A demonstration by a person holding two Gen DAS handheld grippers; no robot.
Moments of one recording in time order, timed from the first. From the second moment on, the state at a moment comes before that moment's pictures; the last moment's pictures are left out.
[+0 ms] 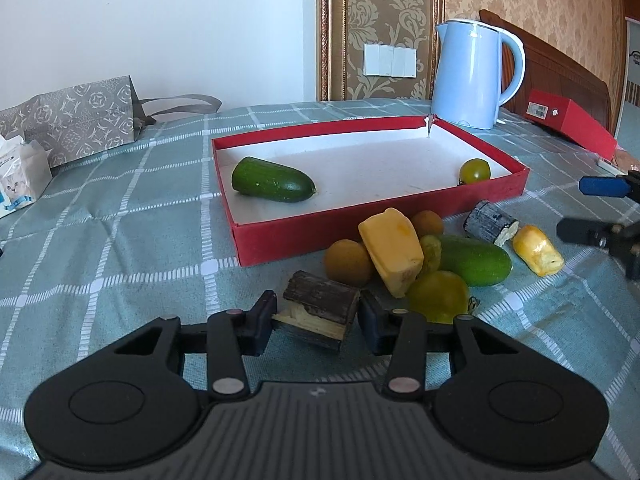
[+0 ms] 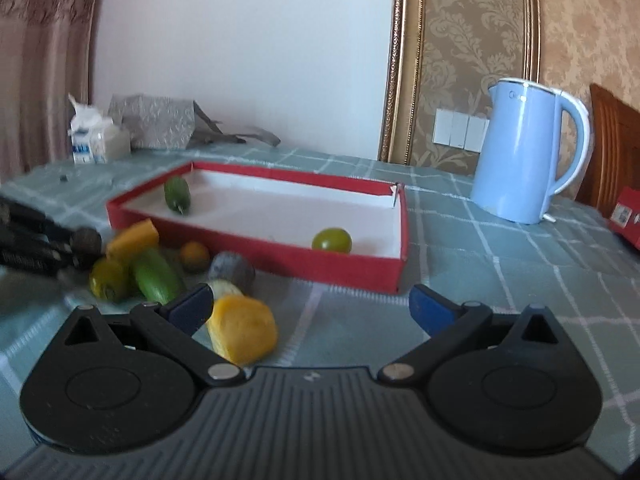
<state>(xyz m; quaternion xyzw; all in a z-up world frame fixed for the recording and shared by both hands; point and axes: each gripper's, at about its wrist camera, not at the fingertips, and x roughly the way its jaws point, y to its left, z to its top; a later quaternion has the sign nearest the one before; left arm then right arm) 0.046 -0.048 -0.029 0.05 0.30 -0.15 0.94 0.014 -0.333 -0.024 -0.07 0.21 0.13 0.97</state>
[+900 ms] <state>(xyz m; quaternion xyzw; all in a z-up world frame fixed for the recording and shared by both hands) 0.046 -0.048 -0.029 0.05 0.30 -0.16 0.94 0.033 -0.290 -0.034 -0.12 0.28 0.21 0.93</state>
